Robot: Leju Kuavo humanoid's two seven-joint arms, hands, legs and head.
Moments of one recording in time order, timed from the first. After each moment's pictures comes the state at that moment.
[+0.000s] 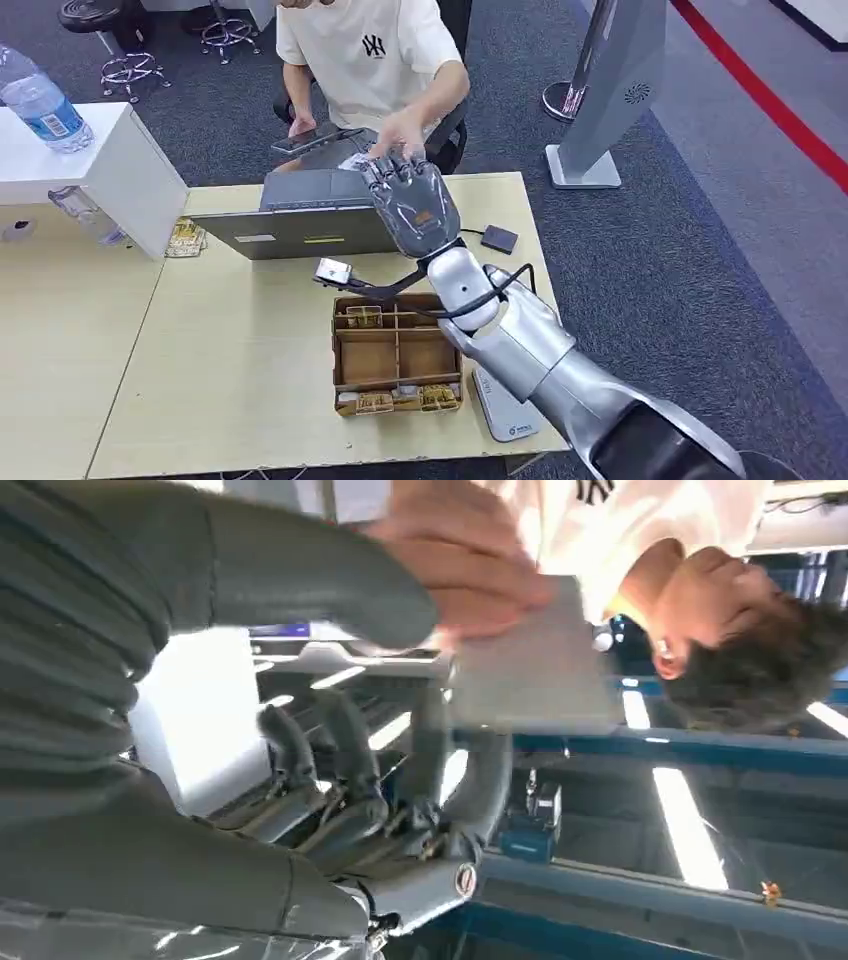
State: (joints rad) left arm -0.10 -0.19 0.77 -0.22 -1.43 0.00 0.09; right arm -0.78 0.09 0.82 -0.95 1.55 -0.69 0.24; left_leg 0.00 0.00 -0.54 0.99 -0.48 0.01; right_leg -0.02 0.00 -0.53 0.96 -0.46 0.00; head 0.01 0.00
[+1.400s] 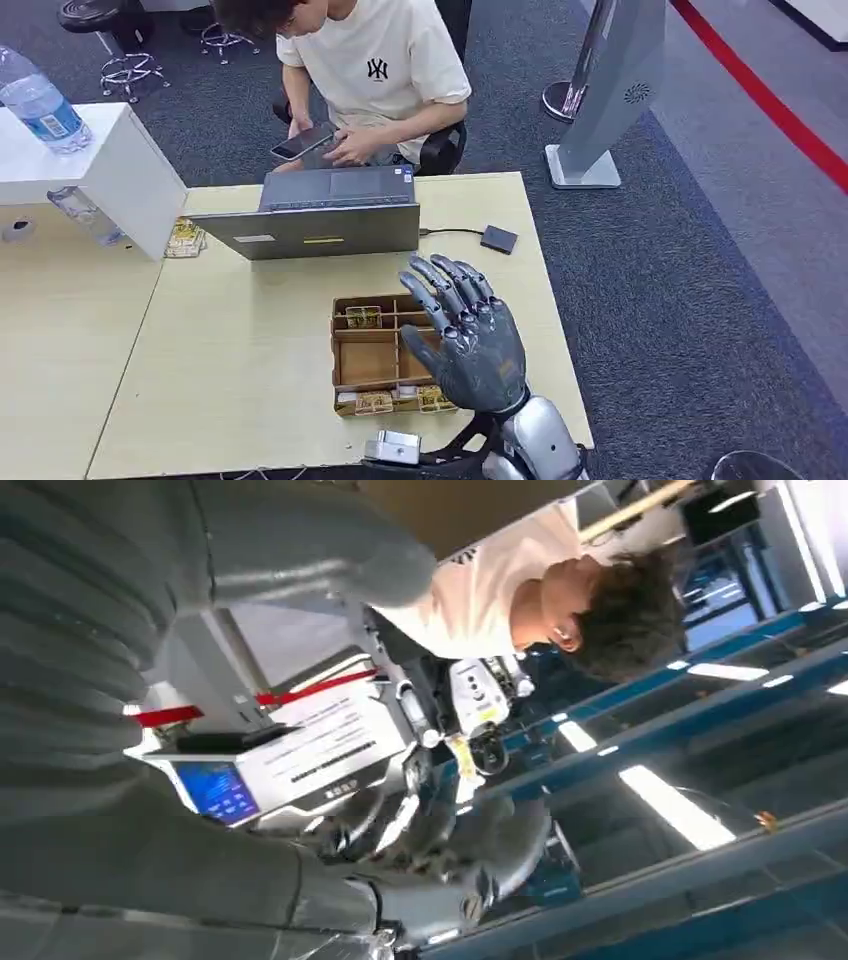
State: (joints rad) left arm -0.08 -0.19 0.86 -0.22 -1.32 0.06 0.12; right arm 0.05 0.24 0.38 -1.67 1.39 -0.69 -0.49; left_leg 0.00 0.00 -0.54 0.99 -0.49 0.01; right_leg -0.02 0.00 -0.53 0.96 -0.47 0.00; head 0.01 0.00
